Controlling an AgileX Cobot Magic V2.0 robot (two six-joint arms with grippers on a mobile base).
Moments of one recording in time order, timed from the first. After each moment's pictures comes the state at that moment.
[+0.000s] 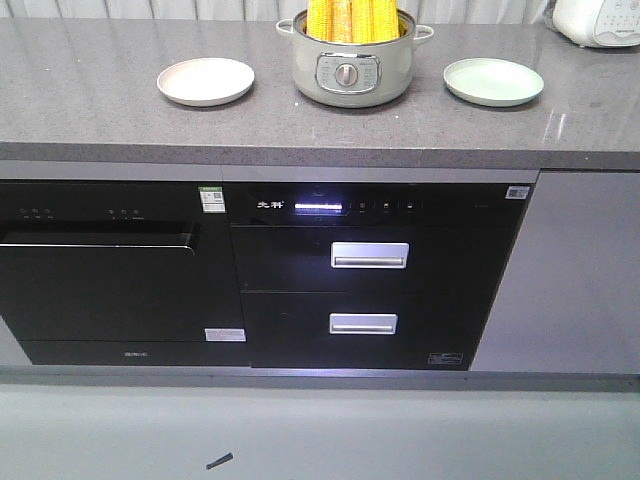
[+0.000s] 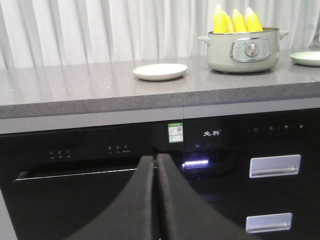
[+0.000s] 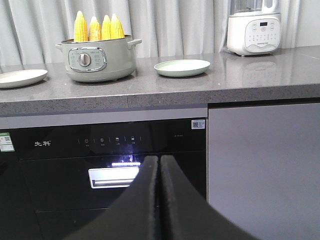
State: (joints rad) left arm -0.04 -0.01 0.03 -0.17 0.08 0.19; right arm -0.04 -0.01 0.03 0.09 0.12 0.03
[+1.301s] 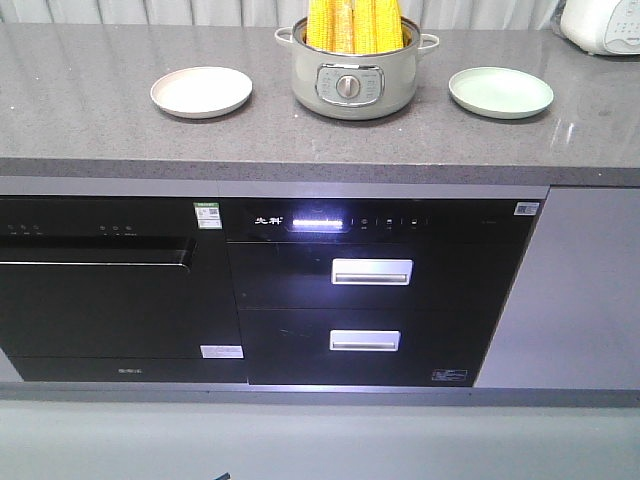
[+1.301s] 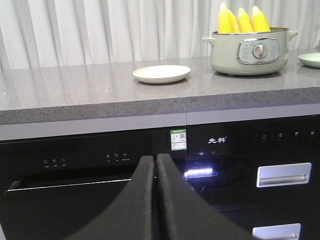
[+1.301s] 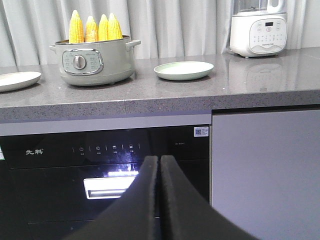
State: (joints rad) left arm -0.04 -0.01 0.03 -0.17 0.08 0.19; right arm -0.04 -0.01 0.03 0.09 0.12 0.03
